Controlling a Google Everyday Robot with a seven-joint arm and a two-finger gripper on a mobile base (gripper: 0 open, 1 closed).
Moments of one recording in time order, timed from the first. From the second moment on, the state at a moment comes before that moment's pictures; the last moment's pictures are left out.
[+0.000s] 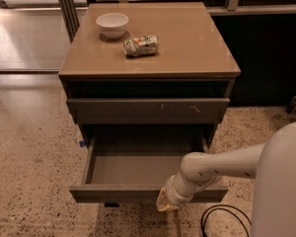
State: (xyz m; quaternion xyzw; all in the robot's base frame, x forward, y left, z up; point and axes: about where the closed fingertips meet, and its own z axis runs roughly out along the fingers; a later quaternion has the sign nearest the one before) arm 0.428 -0.055 0.416 -0.75 0.62 0.18 0.15
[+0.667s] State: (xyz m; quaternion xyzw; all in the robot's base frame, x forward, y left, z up) arm 0.453 -0.102 0.415 -0.70 0.69 0.13 0.14
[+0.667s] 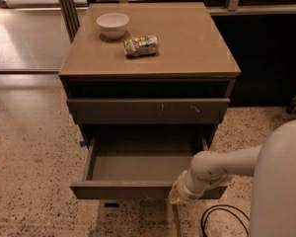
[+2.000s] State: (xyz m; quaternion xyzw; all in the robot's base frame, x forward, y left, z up) arm 0.496 -0.127 0.412 -0.69 0.70 0.08 0.15
